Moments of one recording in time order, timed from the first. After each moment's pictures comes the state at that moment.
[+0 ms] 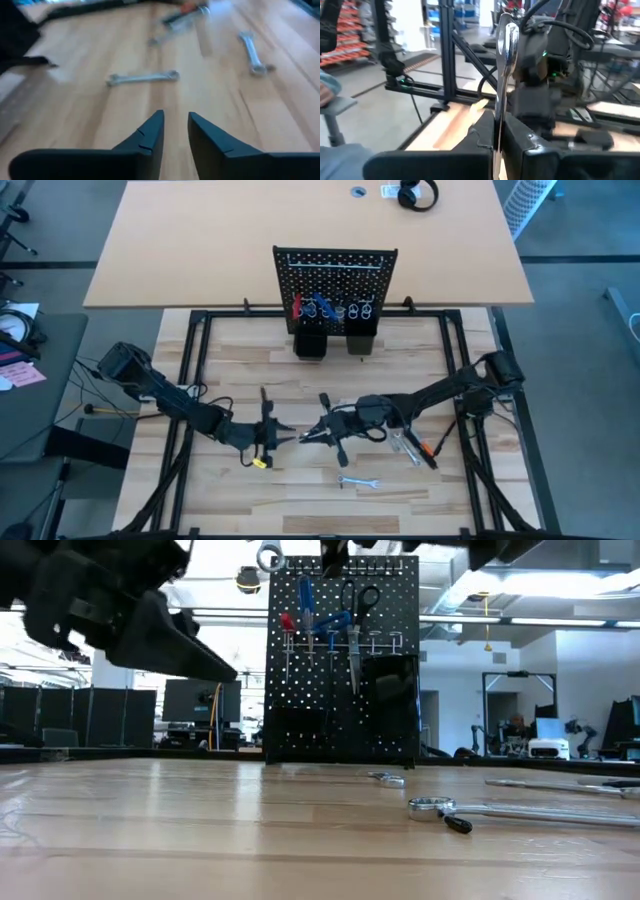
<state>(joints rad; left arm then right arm) -0.47 1.46 0.45 0.61 -0.56 -0.07 0.25 1.76 1.01 0.69 -0.02 -0.03</state>
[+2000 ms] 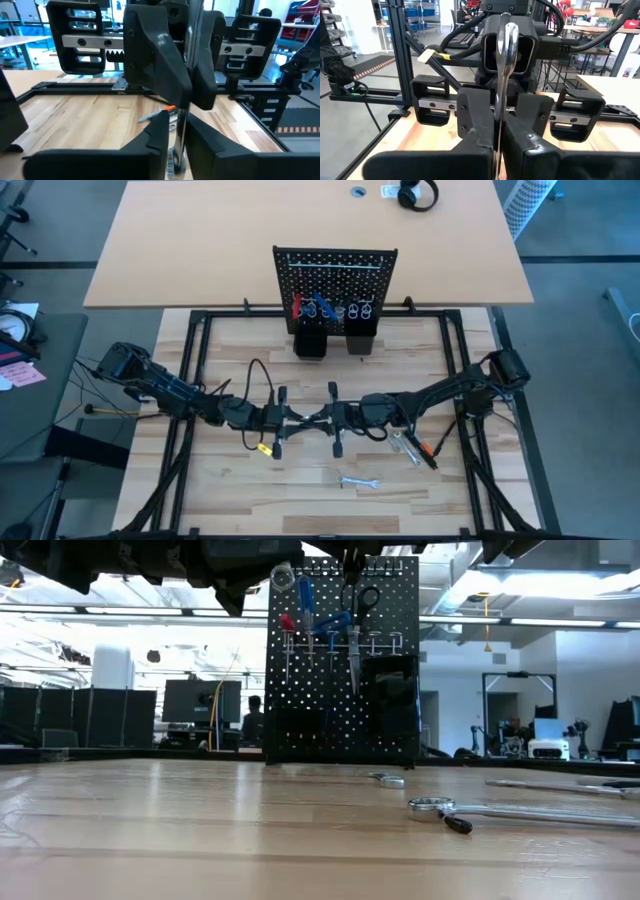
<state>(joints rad) -0.31 1.46 0.55 0.92 -0.30 -0.01 0.25 1.72 0.99 0.68 0.19 -0.03</state>
